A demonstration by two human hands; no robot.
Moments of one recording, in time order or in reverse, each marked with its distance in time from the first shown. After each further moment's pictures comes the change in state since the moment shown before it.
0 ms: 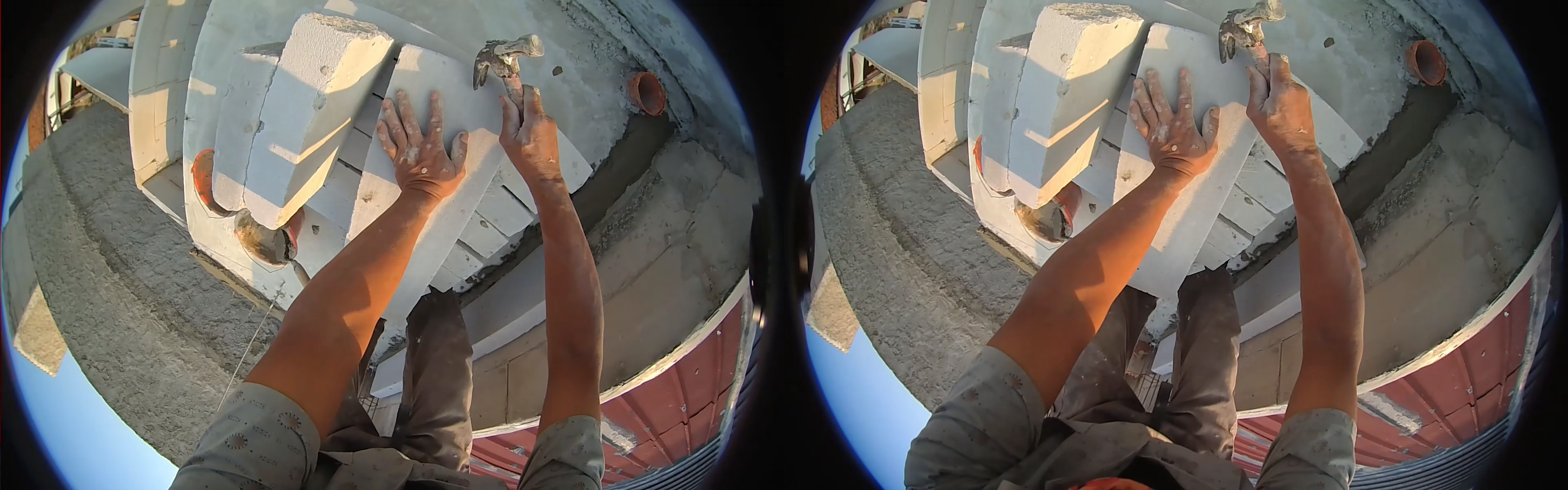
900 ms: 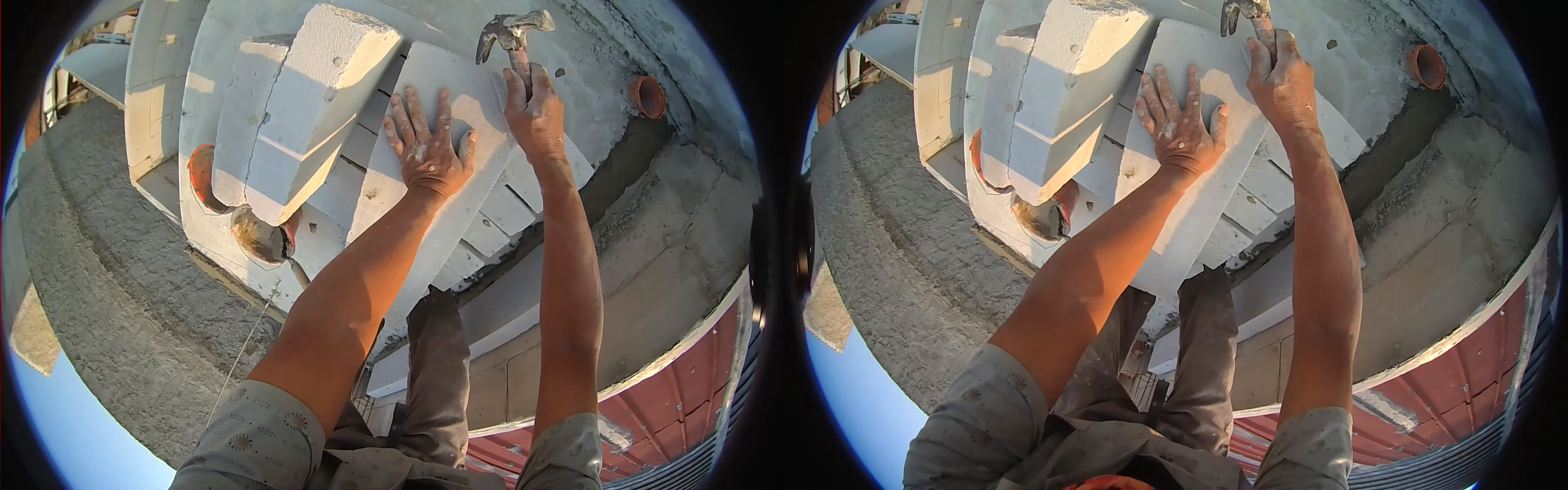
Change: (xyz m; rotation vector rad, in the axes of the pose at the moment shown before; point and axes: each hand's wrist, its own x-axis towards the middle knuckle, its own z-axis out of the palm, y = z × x) left_hand 0.000 0.000 -0.001 0.000 -0.055 -0.032; right_hand 0.028 -0.038 -0.002 -0.022 0.002 0.144
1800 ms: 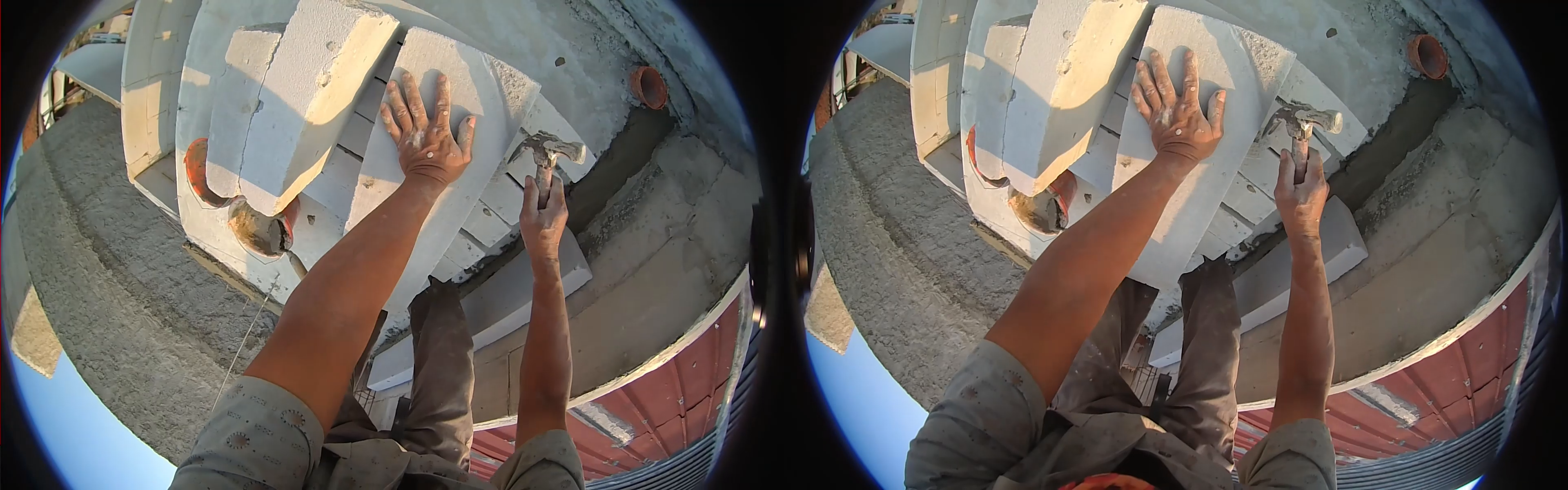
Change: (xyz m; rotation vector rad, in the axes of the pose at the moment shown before) left_hand -0.001 -0.003 0.006 -0.026 0.021 0.020; right_hand -0.157 0.079 -0.021 -0.011 -0.018 0.279
